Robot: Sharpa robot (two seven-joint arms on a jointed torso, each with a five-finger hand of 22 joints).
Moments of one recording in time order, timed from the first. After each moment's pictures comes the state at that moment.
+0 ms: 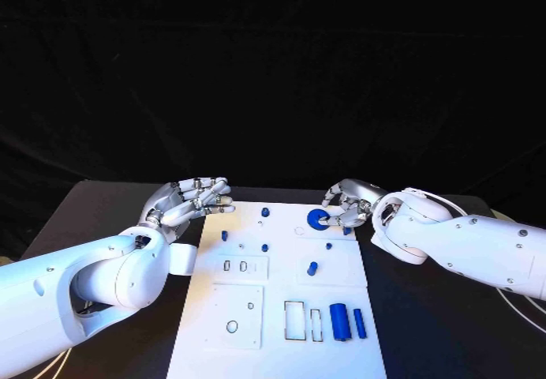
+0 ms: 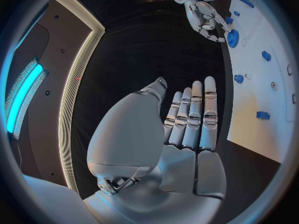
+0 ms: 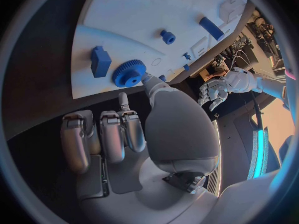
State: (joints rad) left arm 1.23 -0.98 -0.01 1.75 0.05 -0.48 0.48; left_hand 1.49 -0.13 0.29 0.23 0.05 0.83 0.21 0.28 0.20 1.01 0.16 0.13 0.07 1.00 0.11 0.34 0.30 0.18 0.99 0.21 0.37 0.15; right arm 1.34 -0.78 -0.11 1.40 -1.29 -0.33 -0.19; right_hand 1.28 -0.20 0.25 0.22 0.19 0.74 0.18 0.36 0.48 1.46 0.09 1.51 1.31 1.47 0.01 1.56 1.31 0.01 1.46 0.12 1.57 1.31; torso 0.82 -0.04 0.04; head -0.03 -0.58
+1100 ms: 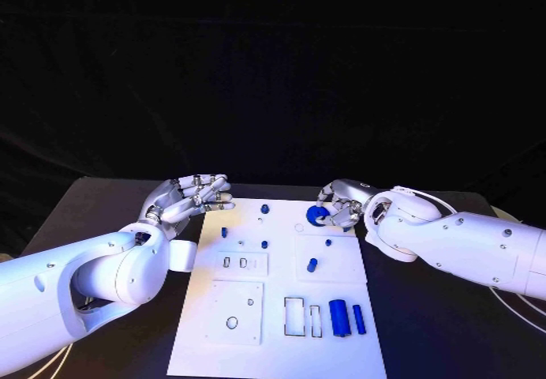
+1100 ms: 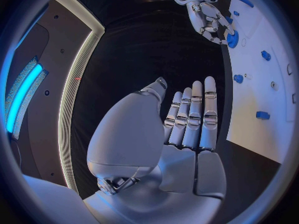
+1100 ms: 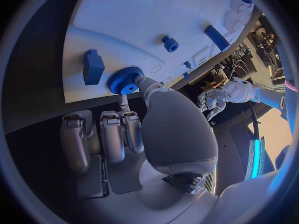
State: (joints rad) left arm 1.23 -0.98 -0.01 1.75 0.05 -0.48 0.47; left_hand 1.49 -0.13 0.29 0.24 0.05 0.83 0.21 0.28 0.20 1.01 0.16 0.13 0.07 1.00 0.11 0.33 0.31 0.18 0.99 0.21 0.37 0.15; right arm 1.33 -0.75 -0.11 1.38 -1.38 -0.31 -0.20; right_hand 1.40 -0.17 0.33 0.17 0.20 0.78 0.17 0.38 0.48 1.46 0.09 1.53 1.31 1.47 0.01 1.56 1.31 0.01 1.47 0.12 1.57 1.31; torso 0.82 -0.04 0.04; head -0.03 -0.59
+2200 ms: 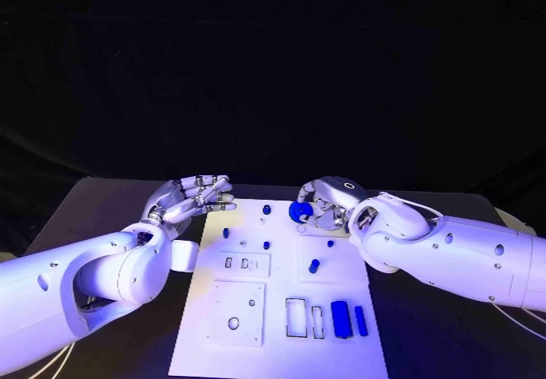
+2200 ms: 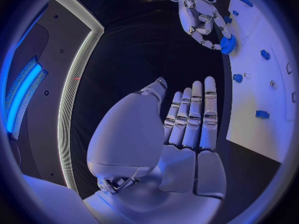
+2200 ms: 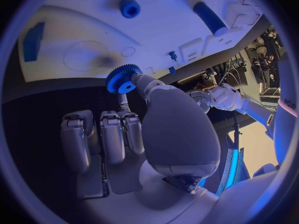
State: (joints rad) left arm 1.23 -0.98 -0.01 1.74 0.05 -0.48 0.47; left_hand 1.49 -0.13 0.29 0.24 0.05 0.83 0.21 0.28 0.20 1.01 0.16 0.12 0.07 1.00 0.11 0.33 0.31 0.18 0.99 0.21 0.36 0.14; right arm 1.33 -0.72 -0.12 1.49 -1.56 -0.46 -0.22; right_hand 1.39 -0.17 0.45 0.17 0.19 0.83 0.19 0.37 0.46 1.47 0.07 1.56 1.31 1.46 0.00 1.57 1.31 0.01 1.47 0.11 1.57 1.31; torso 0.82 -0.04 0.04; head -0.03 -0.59
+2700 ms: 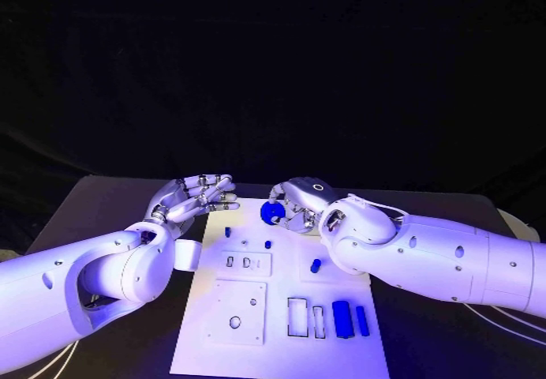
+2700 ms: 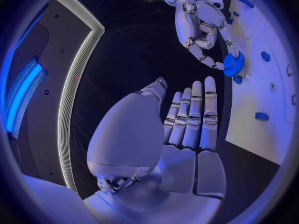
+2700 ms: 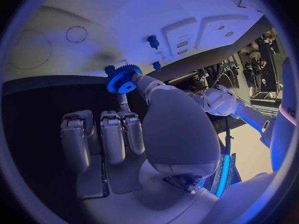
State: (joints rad) left arm 1.23 -0.97 -0.01 1.74 0.05 -0.48 0.47; left_hand 1.49 -0.13 0.29 0.24 0.05 0.83 0.21 0.28 0.20 1.01 0.16 0.12 0.07 1.00 0.11 0.33 0.31 0.18 0.99 0.21 0.36 0.14; right arm 1.33 -0.58 -0.12 1.46 -1.62 -0.48 -0.25; right_hand 1.38 -0.17 0.45 0.17 0.19 0.83 0.19 0.36 0.45 1.47 0.07 1.56 1.31 1.47 0.00 1.57 1.31 0.01 1.47 0.11 1.57 1.31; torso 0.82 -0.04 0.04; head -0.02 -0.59
